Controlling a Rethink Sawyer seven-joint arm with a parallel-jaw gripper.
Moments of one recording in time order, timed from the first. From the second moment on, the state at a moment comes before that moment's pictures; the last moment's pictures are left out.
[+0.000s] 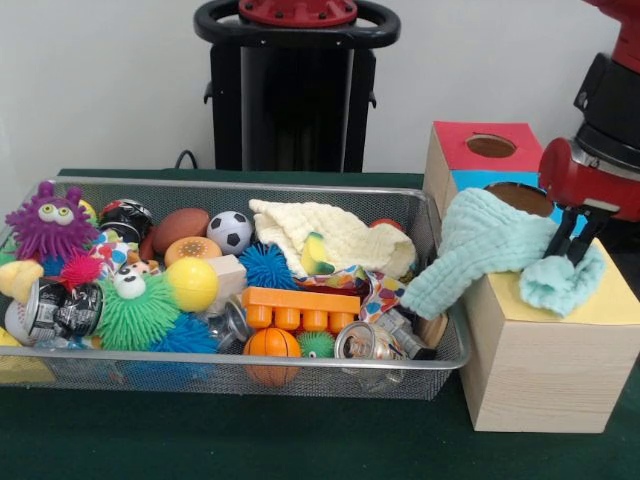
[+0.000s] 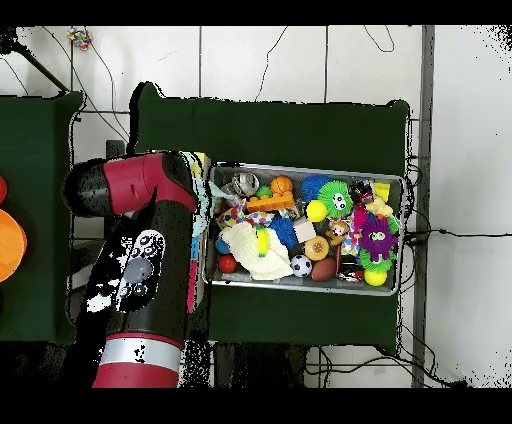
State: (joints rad) arm 0.30 -0.37 -0.30 1.13 0.03 0.80 1.92
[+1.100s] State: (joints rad) arm 0.25 -0.42 -0.29 1.18 0.03 0.79 1.92
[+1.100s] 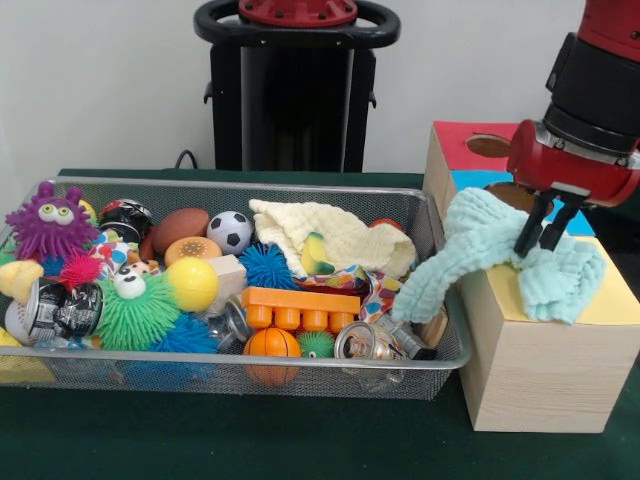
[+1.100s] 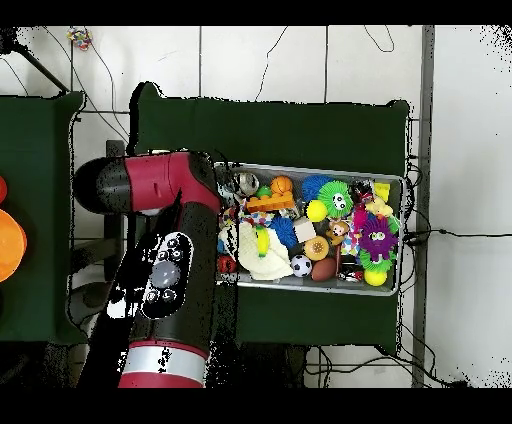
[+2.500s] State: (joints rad) arm -0.07 -0.70 -0.11 1.62 -0.04 0.49 1.92
